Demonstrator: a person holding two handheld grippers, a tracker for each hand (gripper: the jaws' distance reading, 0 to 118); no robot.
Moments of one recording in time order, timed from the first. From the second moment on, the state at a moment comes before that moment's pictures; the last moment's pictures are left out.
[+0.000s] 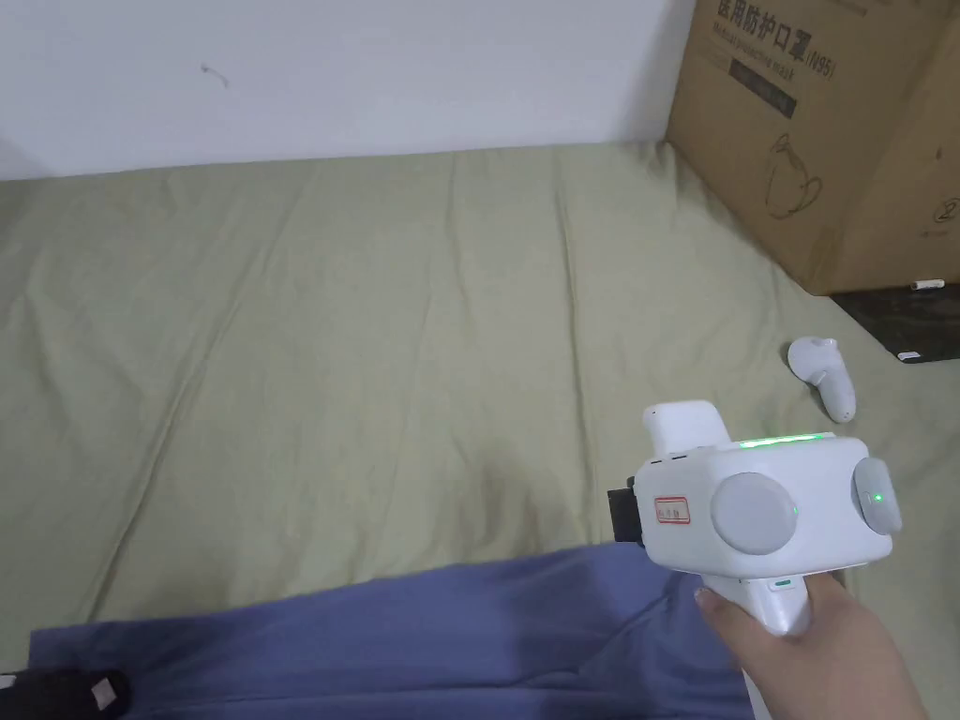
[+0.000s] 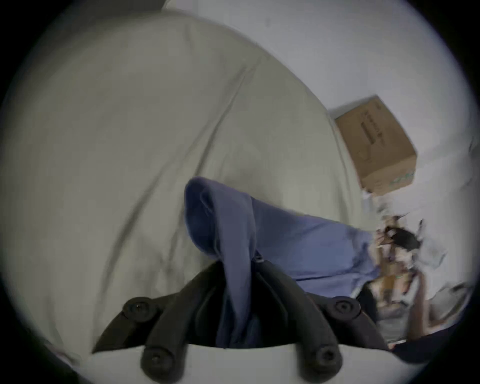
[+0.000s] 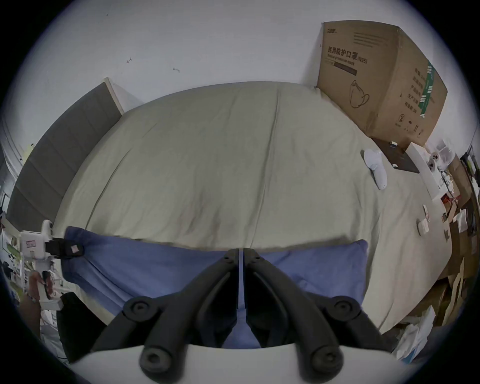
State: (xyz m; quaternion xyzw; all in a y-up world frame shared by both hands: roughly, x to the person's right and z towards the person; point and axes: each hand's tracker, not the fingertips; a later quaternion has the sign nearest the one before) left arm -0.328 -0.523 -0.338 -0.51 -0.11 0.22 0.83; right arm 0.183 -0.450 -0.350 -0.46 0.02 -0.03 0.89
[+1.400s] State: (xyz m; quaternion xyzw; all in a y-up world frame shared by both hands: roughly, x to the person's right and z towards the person) left arm -0.093 -0.555 -0.363 -0.61 -0.27 0.17 0.73; right arm 0.212 -0.448 -0.340 -0.45 0.02 -0.04 0.89
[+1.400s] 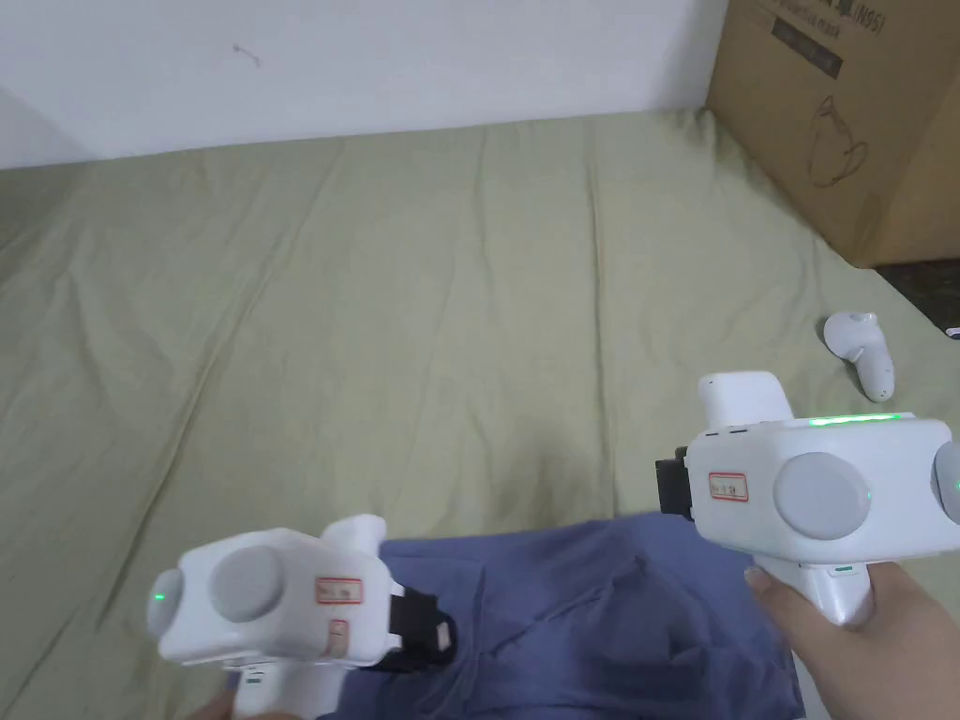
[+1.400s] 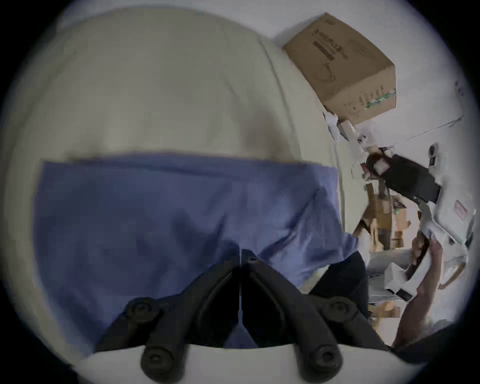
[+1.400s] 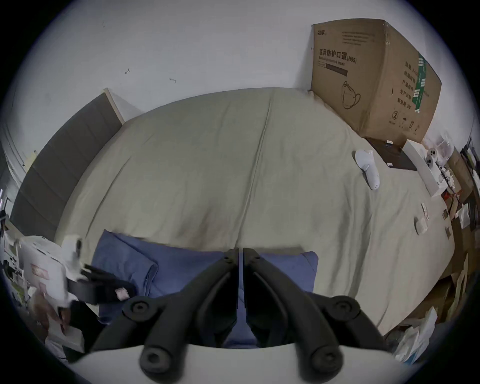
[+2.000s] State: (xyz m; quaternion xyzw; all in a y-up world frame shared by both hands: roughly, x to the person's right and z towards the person) left arm -0.266 -0.527 -0.359 -0.49 -0.30 0.37 0.73; right arm 0.218 -0.443 -0.341 -0.45 0.02 -0.03 0.89
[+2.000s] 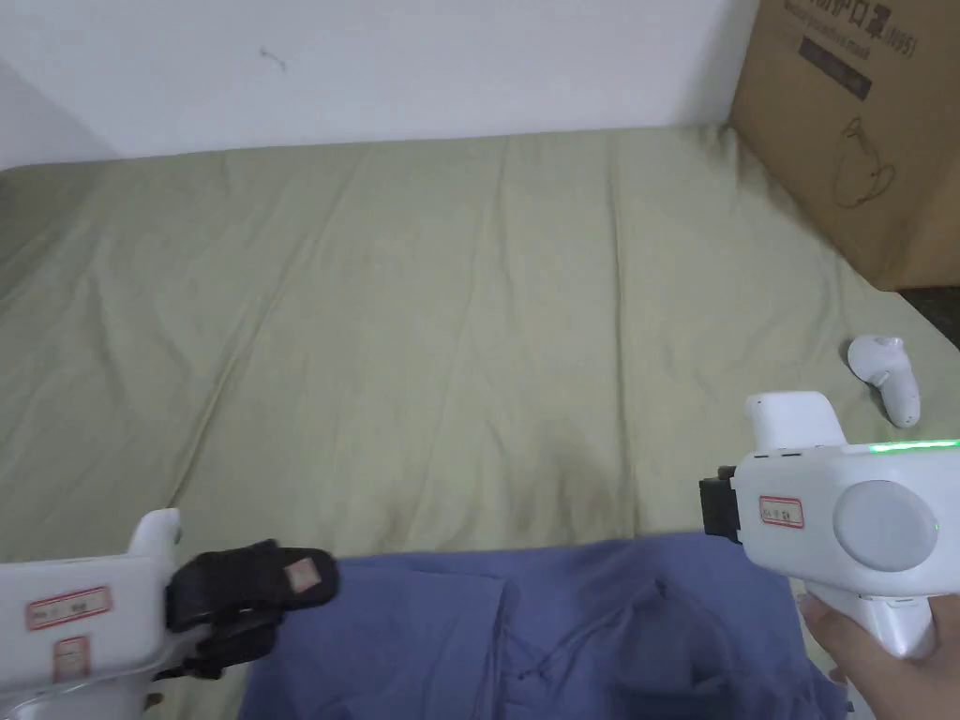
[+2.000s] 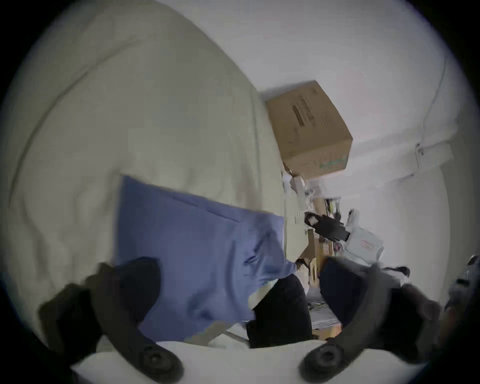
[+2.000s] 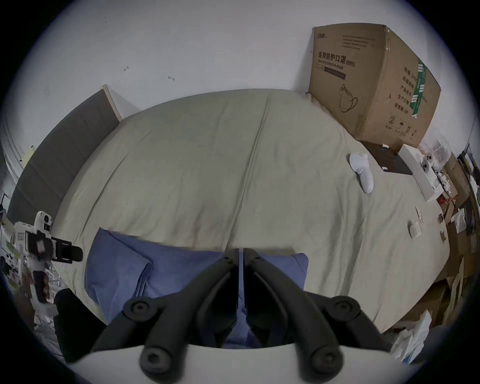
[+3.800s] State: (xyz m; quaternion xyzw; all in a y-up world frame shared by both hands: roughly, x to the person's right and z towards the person) left arm -0.043 -0.523 -0.384 -0.57 -0.28 0.21 0.74; right arm 0.190 -0.456 -0.351 -0.46 0.05 -0.03 0.89
